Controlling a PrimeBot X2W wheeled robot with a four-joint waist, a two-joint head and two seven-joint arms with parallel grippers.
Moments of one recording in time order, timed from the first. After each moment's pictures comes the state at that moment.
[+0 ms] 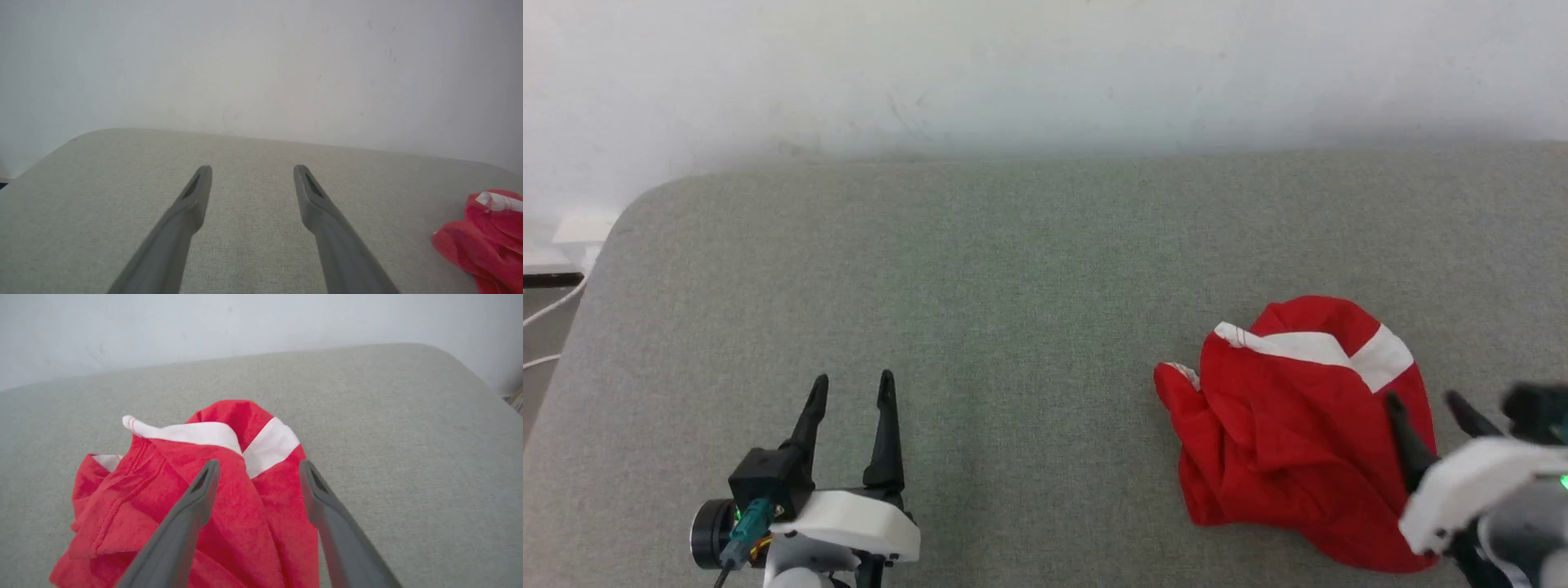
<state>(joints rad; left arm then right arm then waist) -0.04 0.05 -0.06 0.18 -0.19 0.01 -0.26 0.07 -0.07 -0.22 -0.09 0.19 0.13 0.32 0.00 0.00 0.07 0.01</state>
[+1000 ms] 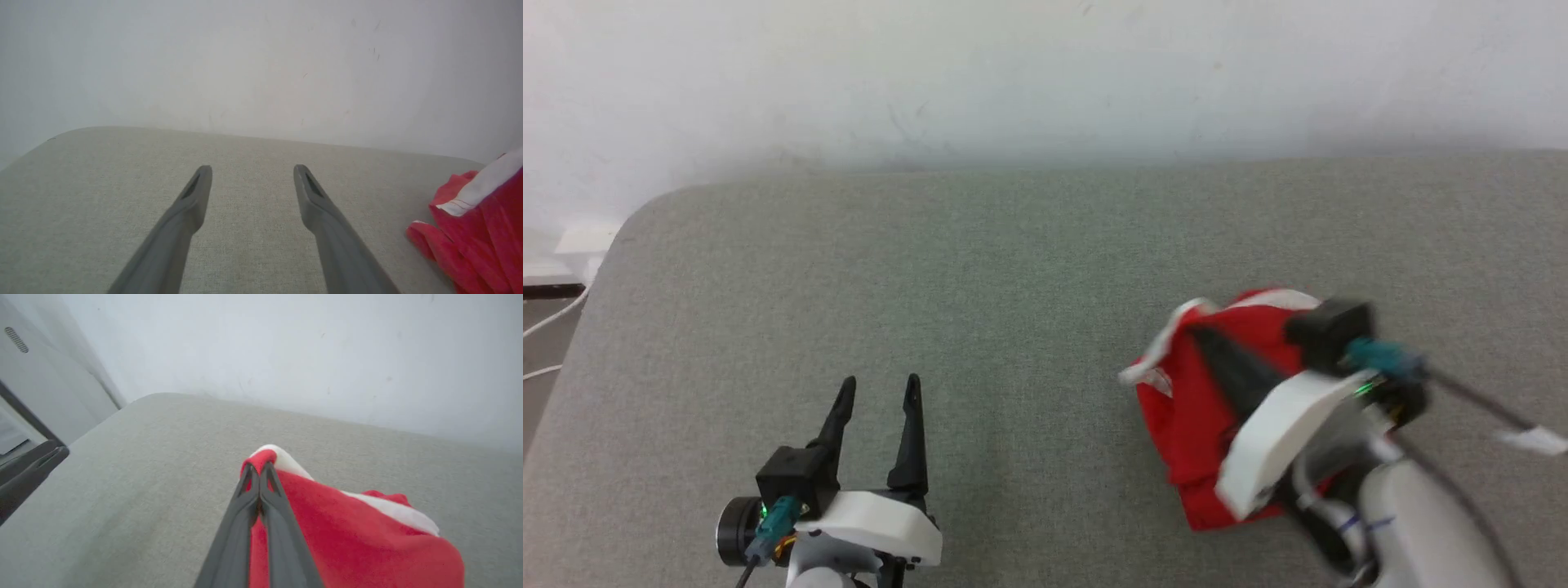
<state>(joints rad) -0.05 0.05 -0.11 0.20 -0.21 0.02 -0.26 -0.24 -0.13 0.24 0.06 0.32 0.13 0.28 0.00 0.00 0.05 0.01</state>
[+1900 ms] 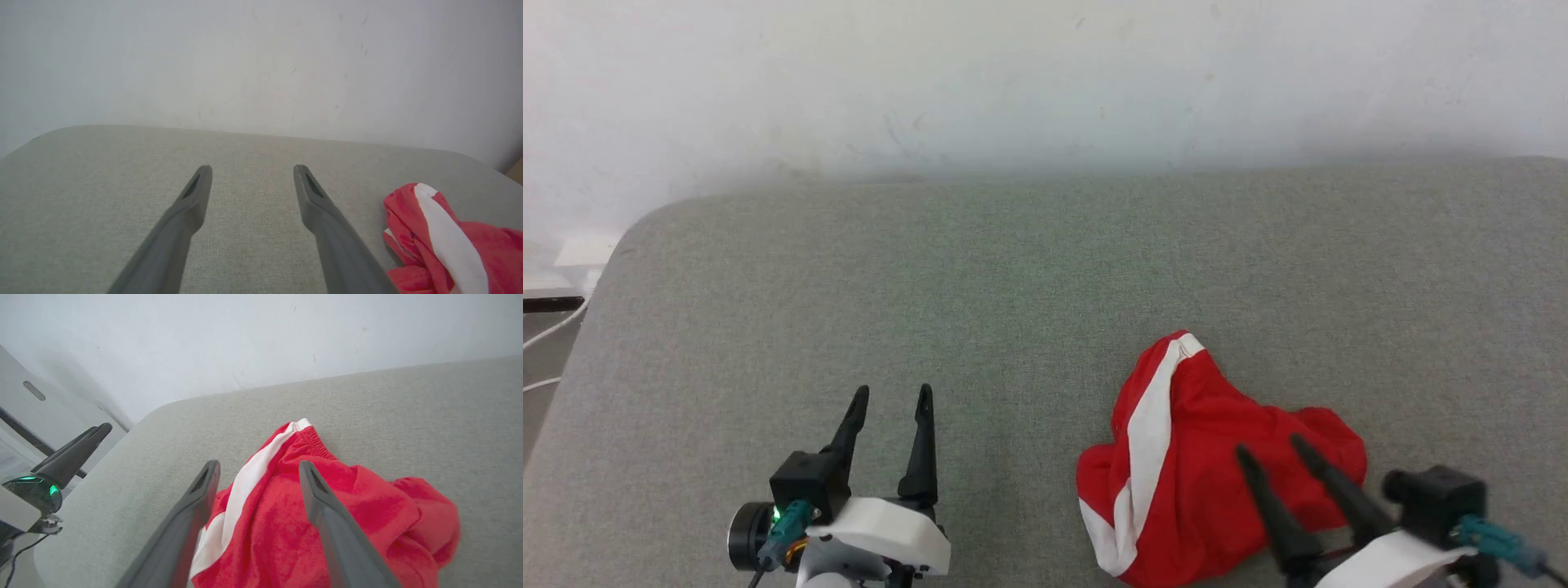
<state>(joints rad) -0.05 0.05 -0.13 0.22 -0.21 0.01 -0.26 0.21 -0.08 0.19 -0.18 0.37 0.13 0.13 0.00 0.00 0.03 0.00</state>
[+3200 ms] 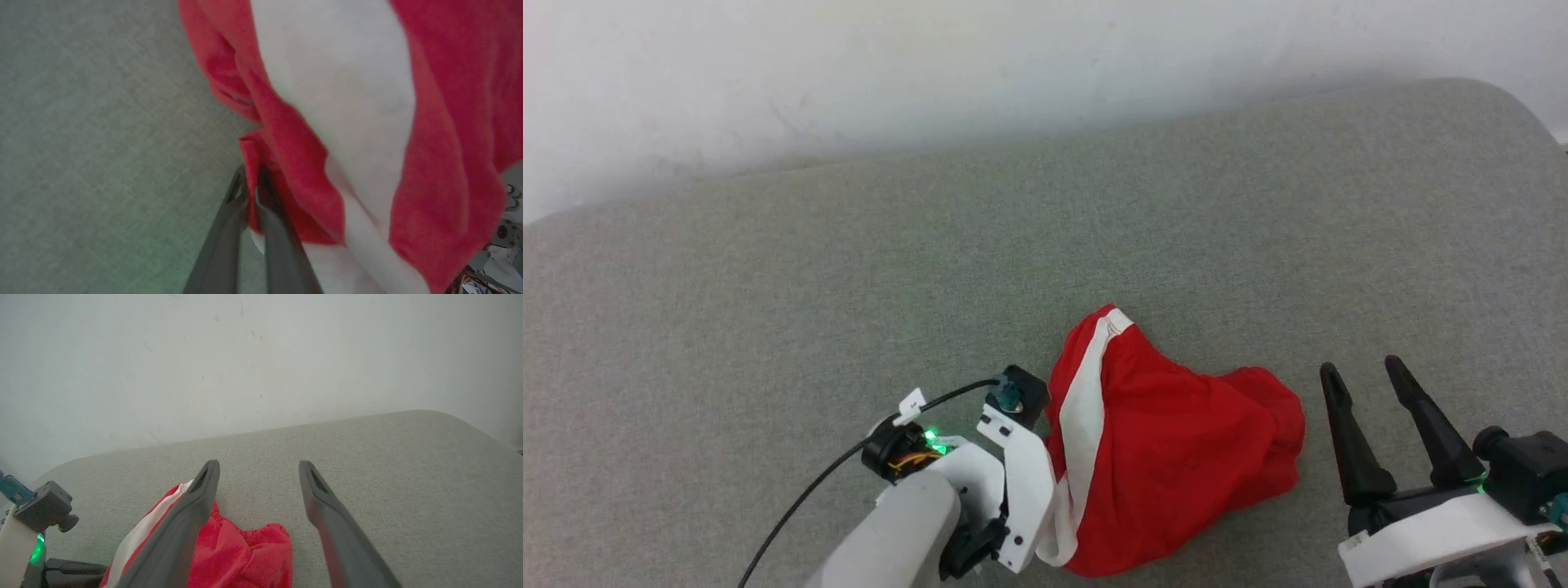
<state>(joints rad) -0.42 0.14 -0.62 0.49 -0.34 -0.11 0.56 0.13 -0.06 0.01 -0.22 0.26 0.13 0.00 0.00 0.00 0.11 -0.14</state>
